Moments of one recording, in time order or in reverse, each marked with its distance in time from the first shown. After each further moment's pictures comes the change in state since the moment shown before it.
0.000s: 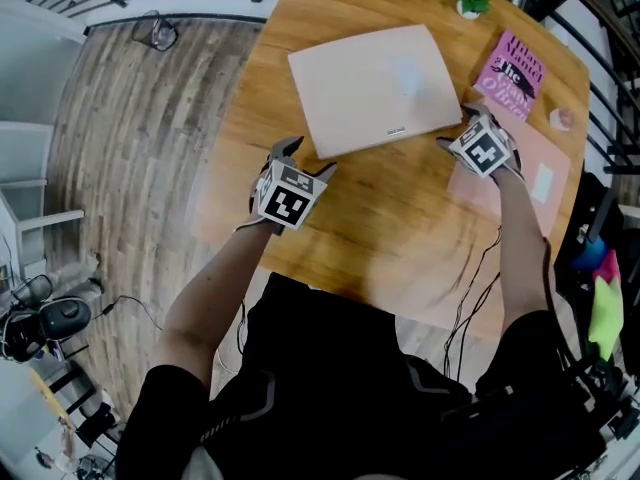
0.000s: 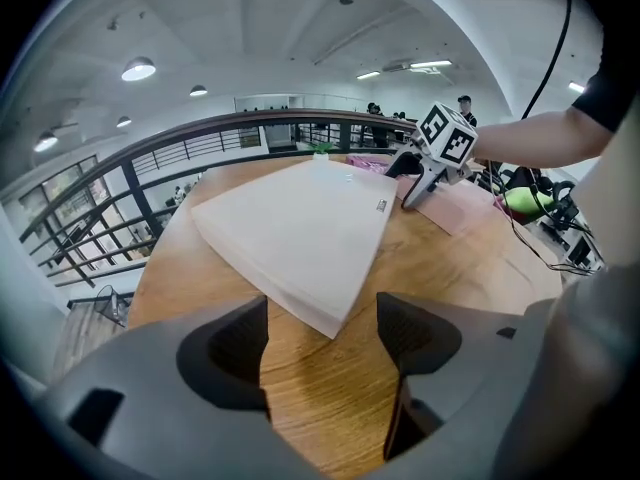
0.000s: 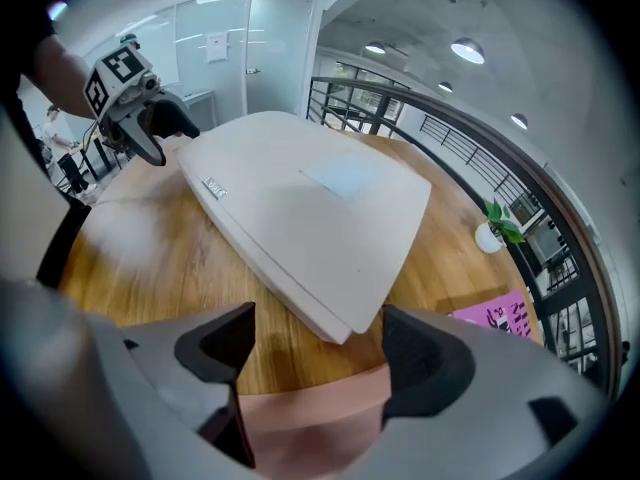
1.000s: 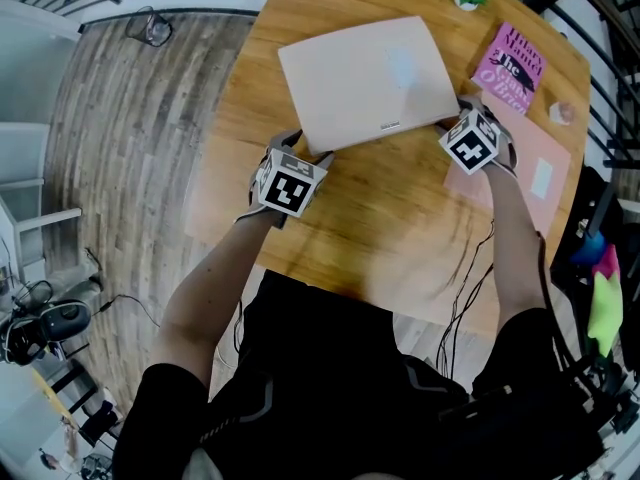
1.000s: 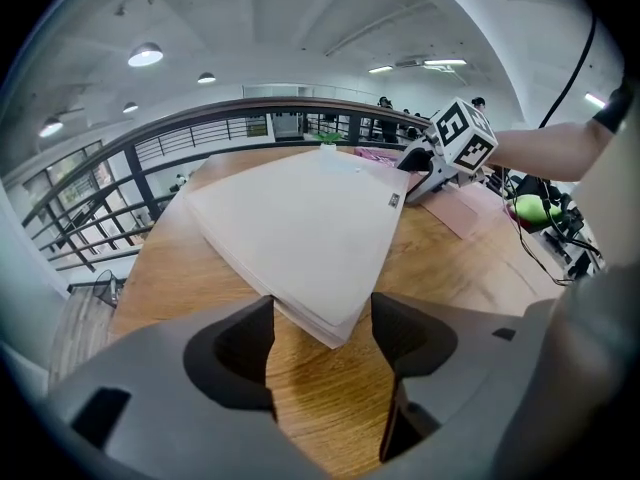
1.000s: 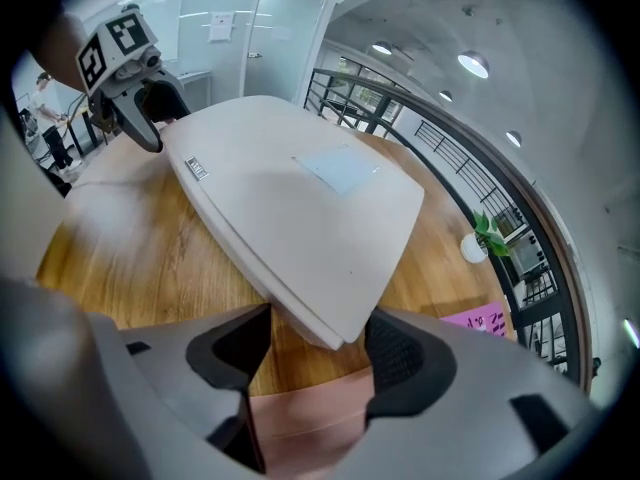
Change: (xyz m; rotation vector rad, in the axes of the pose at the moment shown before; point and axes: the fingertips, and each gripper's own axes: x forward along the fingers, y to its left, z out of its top) left arm 0.017 0.002 0.002 -0.053 0.046 0.004; right arm 0.004 -0.009 0.004 -0.059 0.042 -0.112
